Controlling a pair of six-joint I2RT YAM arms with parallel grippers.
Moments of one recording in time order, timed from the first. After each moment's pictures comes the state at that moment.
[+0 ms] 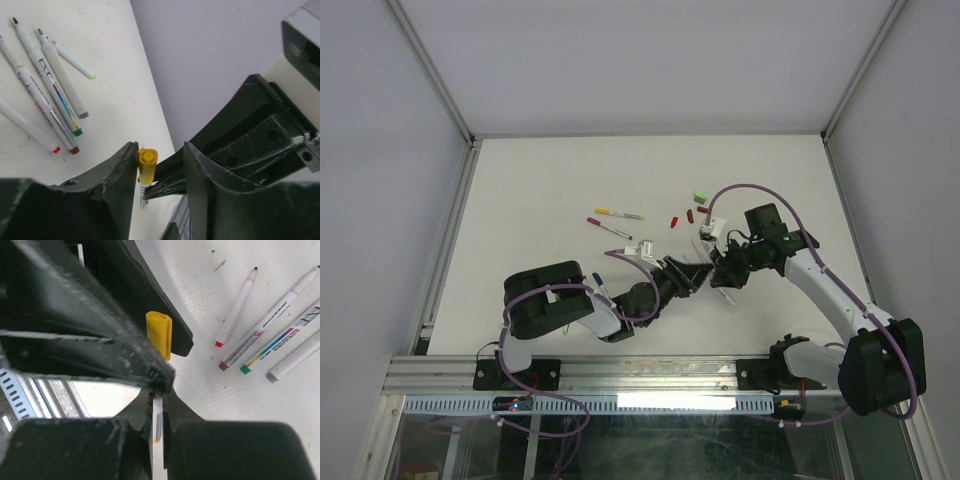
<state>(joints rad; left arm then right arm) -1.23 1.95 0.66 1.36 -0.52 -1.14 0.33 1.17 0.80 -0.79 -0.63 -0.60</state>
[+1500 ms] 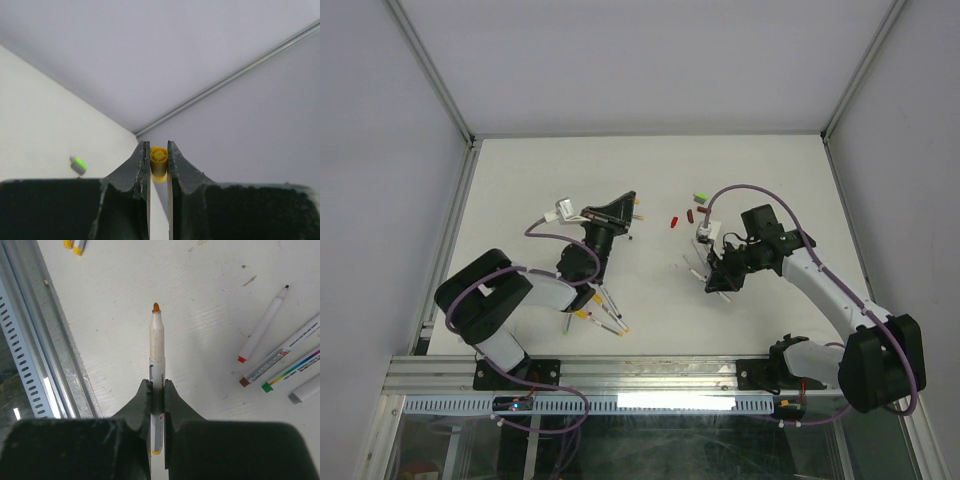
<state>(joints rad) -0.83 1.69 0.52 1.52 -0.53 -0.91 0.35 1.18 0.80 -0.80 -0.72 -0.62</state>
